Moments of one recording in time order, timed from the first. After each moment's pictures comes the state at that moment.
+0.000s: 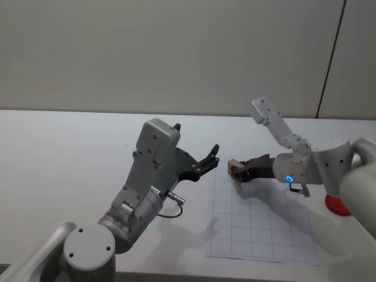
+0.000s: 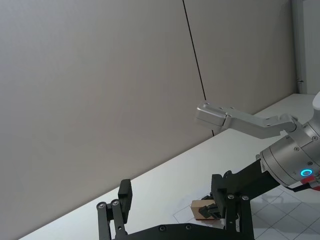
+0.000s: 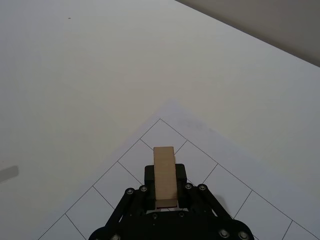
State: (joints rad) left arm -0.24 0.38 0.45 -1.63 -0.20 0.01 -0.01; right arm 1.03 -0.07 -0.43 -0.26 0.02 0.22 0.56
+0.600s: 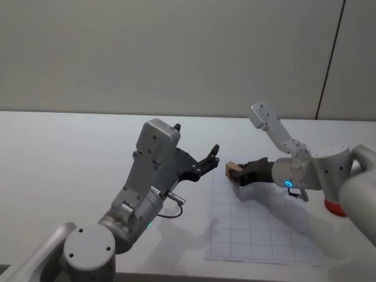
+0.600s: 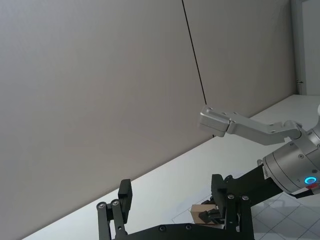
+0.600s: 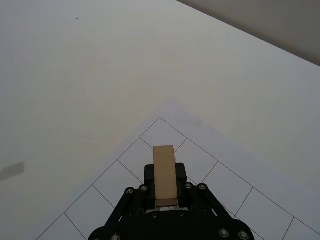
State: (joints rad) left arm -0.24 0.38 0.45 -1.63 -0.20 0.01 -0.01; right arm 1.01 -0.07 -0.44 -0.27 0.03 0.20 0.56
